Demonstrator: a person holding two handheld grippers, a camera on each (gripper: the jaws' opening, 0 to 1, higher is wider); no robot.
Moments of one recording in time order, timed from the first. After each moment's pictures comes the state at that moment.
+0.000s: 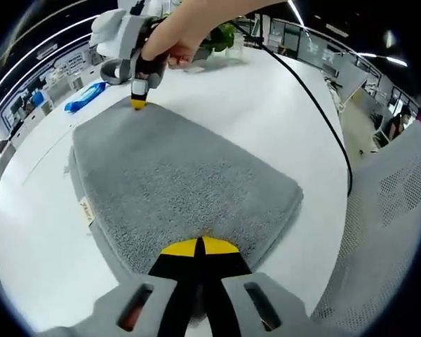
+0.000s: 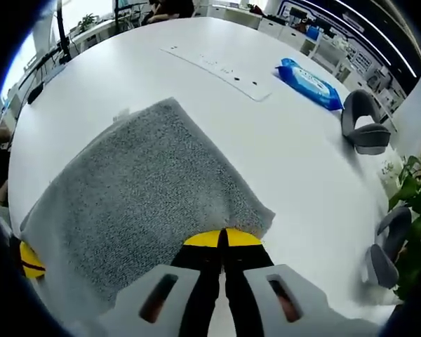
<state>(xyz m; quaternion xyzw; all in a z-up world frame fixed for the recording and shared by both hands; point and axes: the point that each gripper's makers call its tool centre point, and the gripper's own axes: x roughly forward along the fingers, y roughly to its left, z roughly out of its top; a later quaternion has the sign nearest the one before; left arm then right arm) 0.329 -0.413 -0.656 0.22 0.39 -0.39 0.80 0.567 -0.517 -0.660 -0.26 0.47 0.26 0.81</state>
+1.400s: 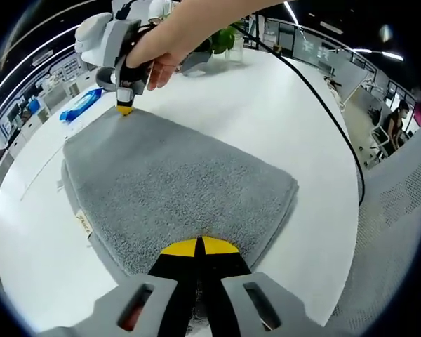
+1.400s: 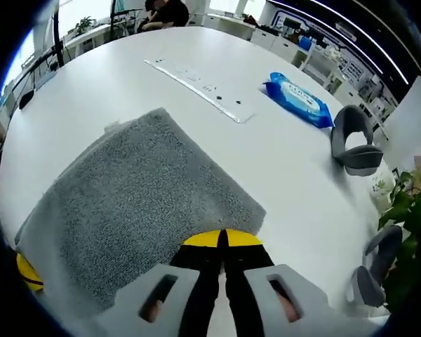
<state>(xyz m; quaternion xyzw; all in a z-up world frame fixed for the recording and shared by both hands) 0.359 -0.427 -0.655 0.24 0.38 -0.40 0.80 0.607 -0.510 -0.642 -0.27 0.41 0.24 0.83</state>
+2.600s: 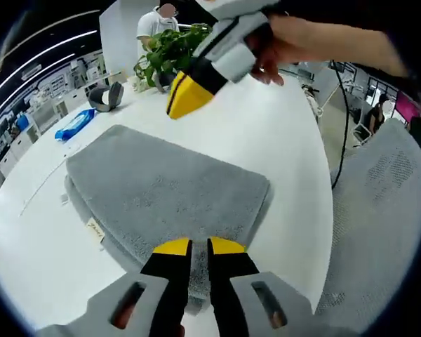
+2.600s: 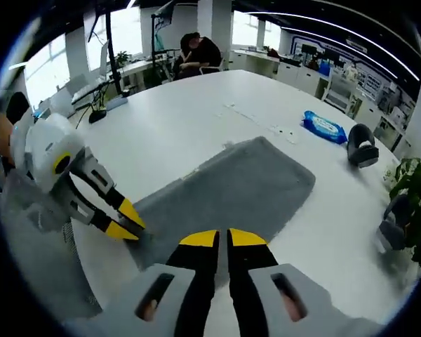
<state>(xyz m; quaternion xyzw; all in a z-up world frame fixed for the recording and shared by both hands) 0.341 -0.411 -0.615 0.21 0.32 -0.49 0.79 0.396 -0.475 -0.576 -0.17 0.36 0.38 0.83</state>
